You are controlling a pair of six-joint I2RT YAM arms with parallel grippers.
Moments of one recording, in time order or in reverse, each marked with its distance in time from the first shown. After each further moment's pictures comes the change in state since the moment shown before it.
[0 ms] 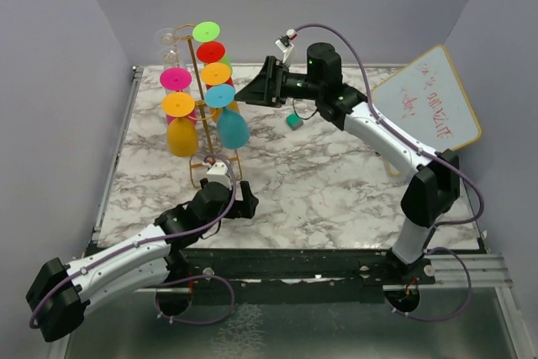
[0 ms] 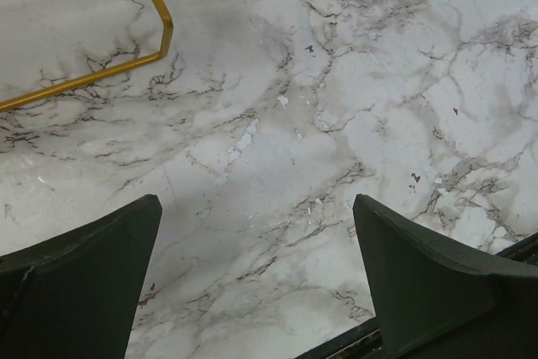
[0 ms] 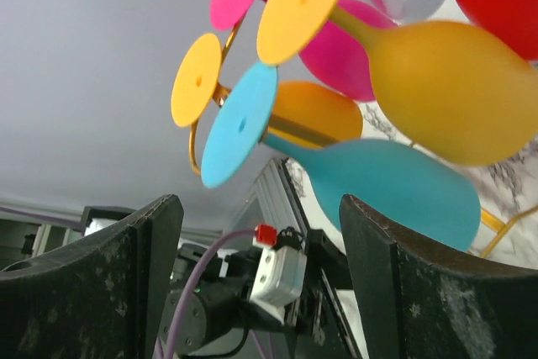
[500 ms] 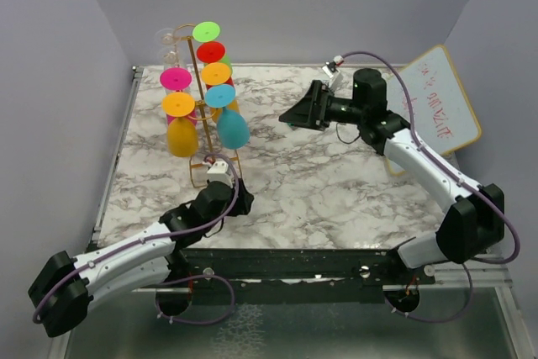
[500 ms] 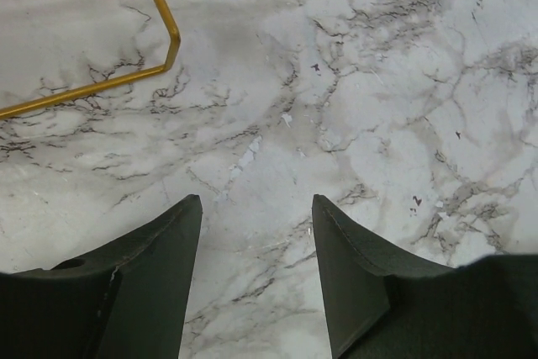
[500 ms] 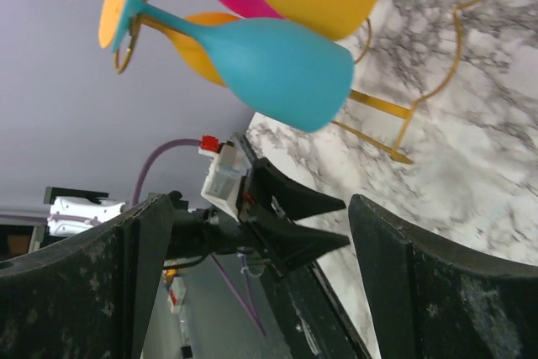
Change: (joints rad) left arm 0.005 0.053 -0.035 0.114 -0.049 -0.038; right arm -0.201 -0.334 -0.450 -0.029 -0.062 -0.056
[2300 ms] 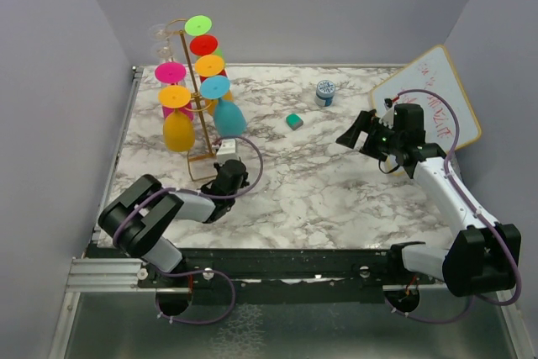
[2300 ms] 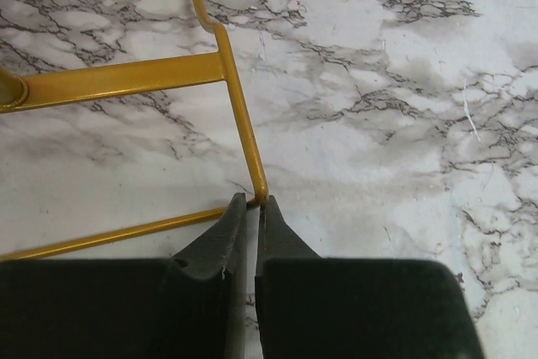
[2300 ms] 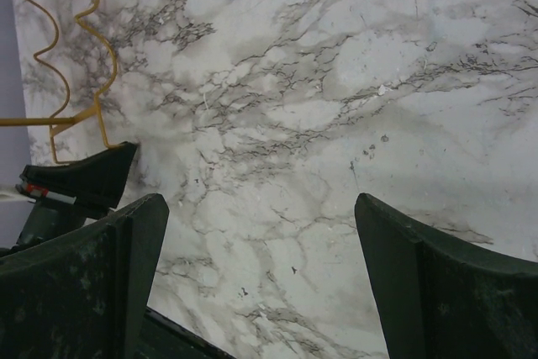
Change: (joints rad) left arm 0.200 0.743 0.103 0.671 -0.156 0.163; right arm -0.307 -0.204 -0.304 -0.293 0.399 -0.270
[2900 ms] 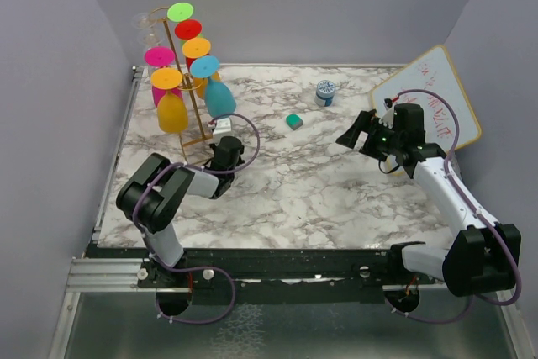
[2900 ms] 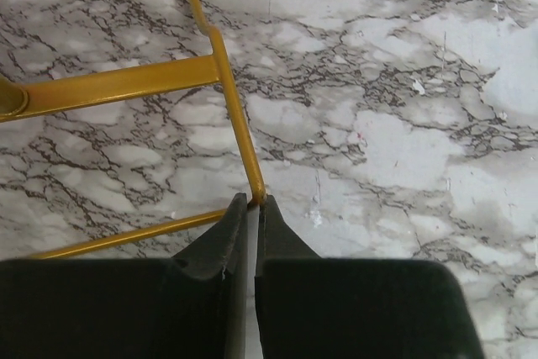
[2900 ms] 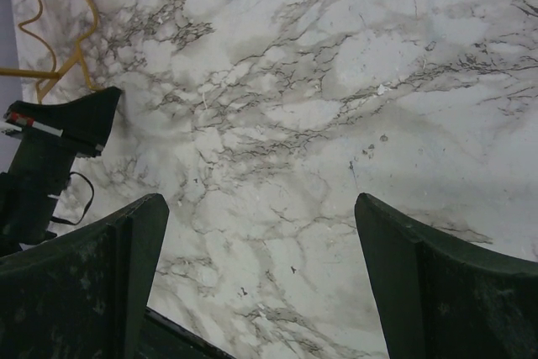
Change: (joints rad) left arm 0.172 0.196 0.216 0.003 0.034 0.083; right arm 0.000 0.000 0.000 -0.001 -0.004 0.000
